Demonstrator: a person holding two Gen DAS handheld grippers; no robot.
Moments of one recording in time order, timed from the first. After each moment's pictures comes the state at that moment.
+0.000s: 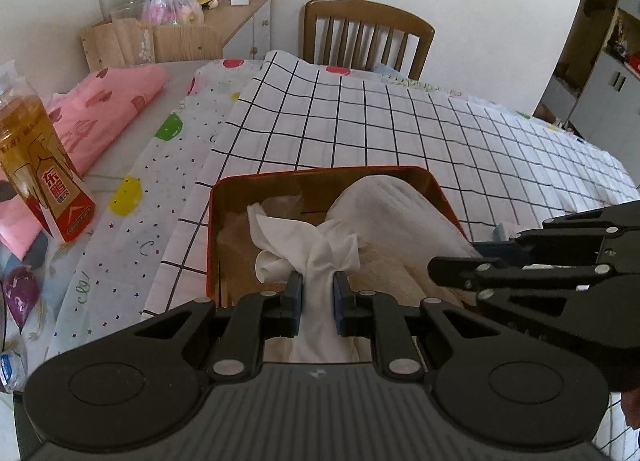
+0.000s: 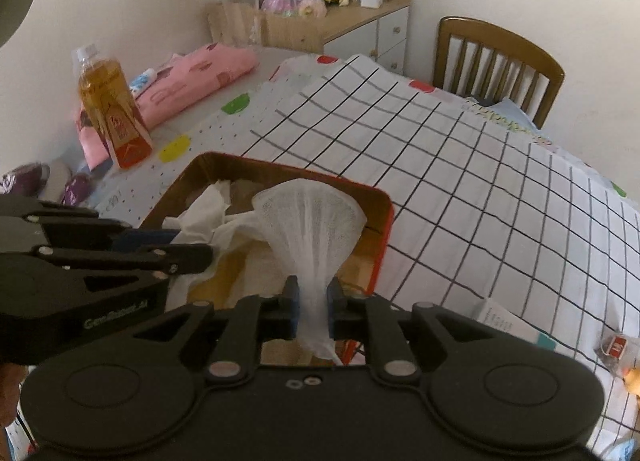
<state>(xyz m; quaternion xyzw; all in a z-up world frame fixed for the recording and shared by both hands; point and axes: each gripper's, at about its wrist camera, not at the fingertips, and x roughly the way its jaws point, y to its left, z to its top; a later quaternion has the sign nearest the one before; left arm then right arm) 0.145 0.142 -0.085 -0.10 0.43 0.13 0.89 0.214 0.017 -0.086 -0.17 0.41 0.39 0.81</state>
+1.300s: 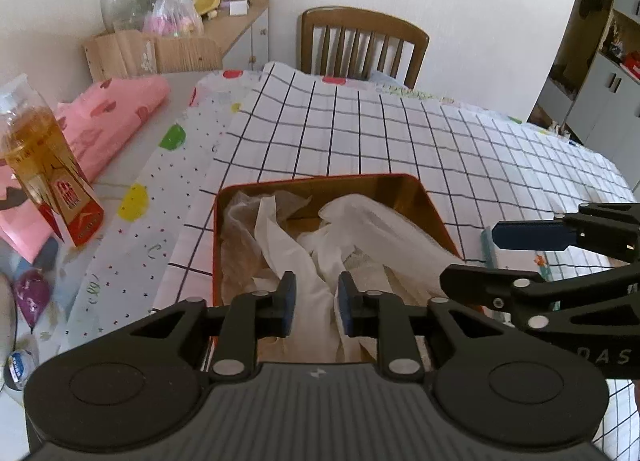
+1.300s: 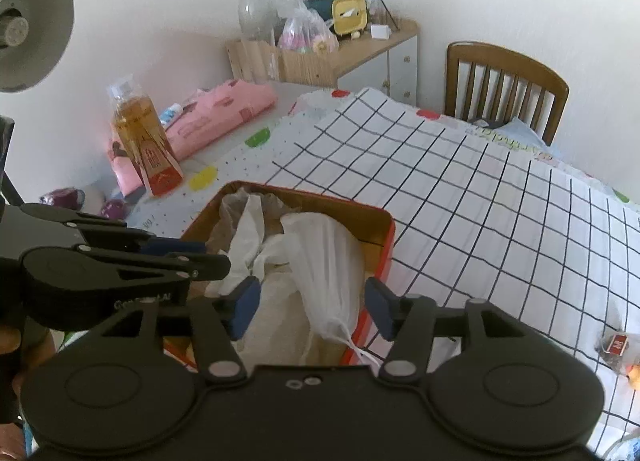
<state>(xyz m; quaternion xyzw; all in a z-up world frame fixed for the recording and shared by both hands) 0.130 0.135 -0.065 -0.10 0.41 0.13 0.90 0.203 -0.020 -0.059 -0.12 0.38 0.43 0.81</state>
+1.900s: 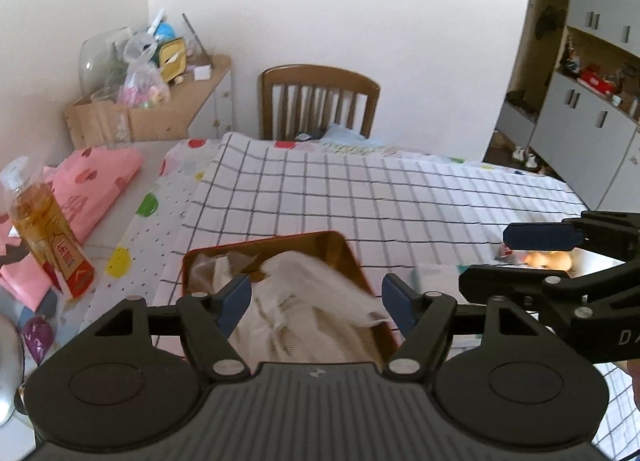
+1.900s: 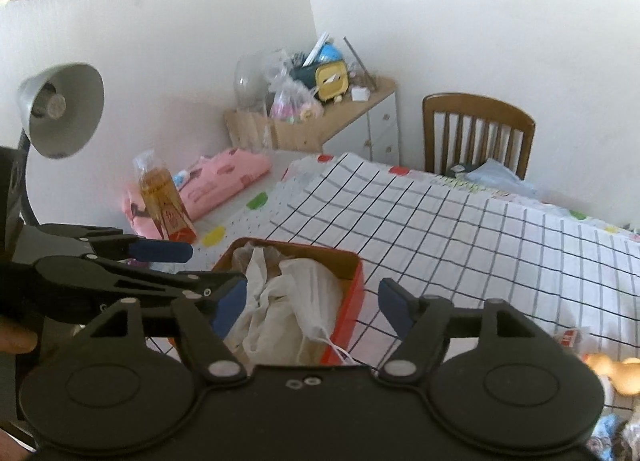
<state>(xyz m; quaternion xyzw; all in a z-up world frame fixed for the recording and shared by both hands) 0.106 0.087 -0.005 -0.07 0.34 0.08 0.93 0.172 -0.093 -0.002 -0.06 0.31 0.42 0.85</state>
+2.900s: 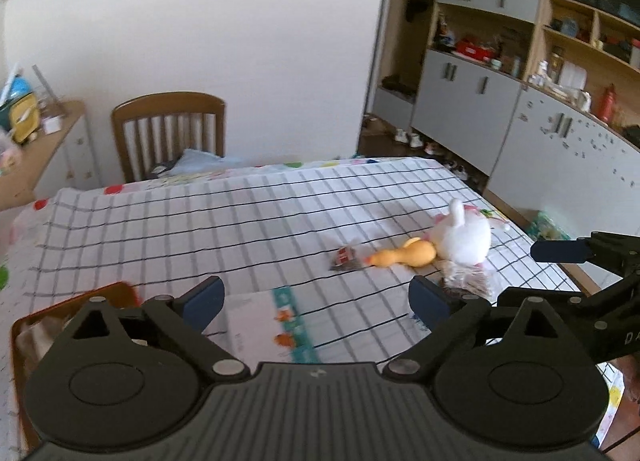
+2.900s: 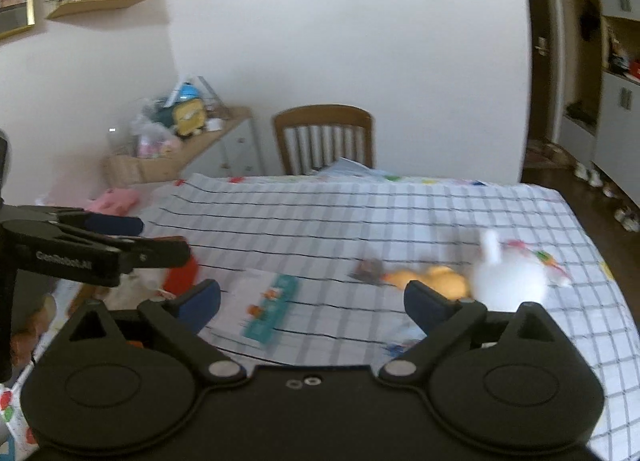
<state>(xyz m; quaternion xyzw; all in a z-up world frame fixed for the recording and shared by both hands) 0.156 -0.057 -0.006 -0.02 0.32 -0.10 0.94 0.153 -0.282 -0.013 0.00 0.30 0.24 0.92</state>
